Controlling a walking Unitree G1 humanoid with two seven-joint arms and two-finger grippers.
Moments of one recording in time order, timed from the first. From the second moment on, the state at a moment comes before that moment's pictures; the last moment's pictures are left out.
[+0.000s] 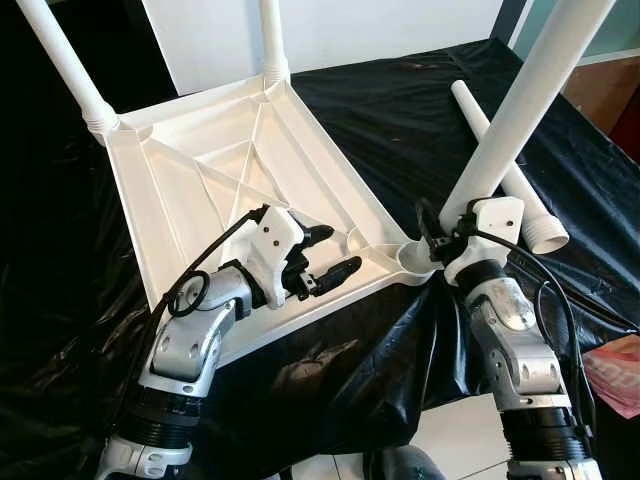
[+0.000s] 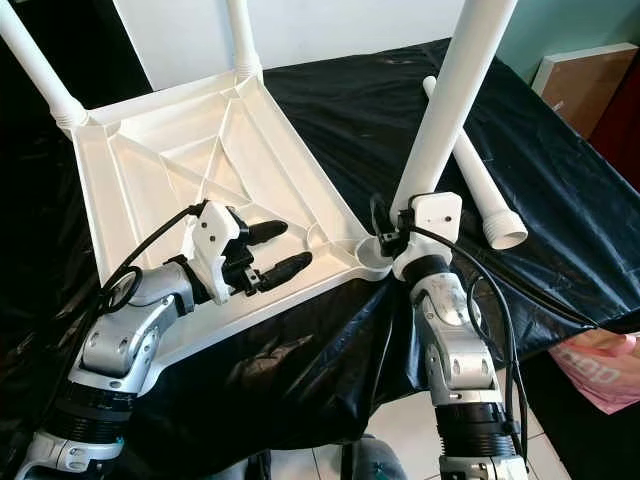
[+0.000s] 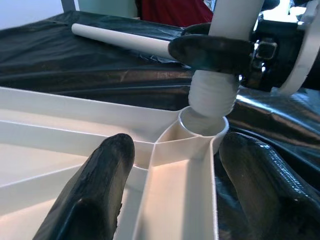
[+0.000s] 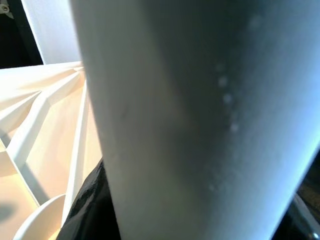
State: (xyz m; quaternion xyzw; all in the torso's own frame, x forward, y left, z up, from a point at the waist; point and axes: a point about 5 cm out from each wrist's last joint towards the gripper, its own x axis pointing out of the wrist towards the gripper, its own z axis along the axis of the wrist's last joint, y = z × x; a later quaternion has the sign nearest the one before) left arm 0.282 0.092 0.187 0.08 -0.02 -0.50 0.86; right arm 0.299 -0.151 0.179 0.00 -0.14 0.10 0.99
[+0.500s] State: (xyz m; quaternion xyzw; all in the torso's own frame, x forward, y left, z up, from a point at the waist) left arm 0.271 0.085 0.174 0.06 0.01 -0.53 0.85; right arm 0.302 -0.142 0.167 -0.01 -0.14 0.14 0.98
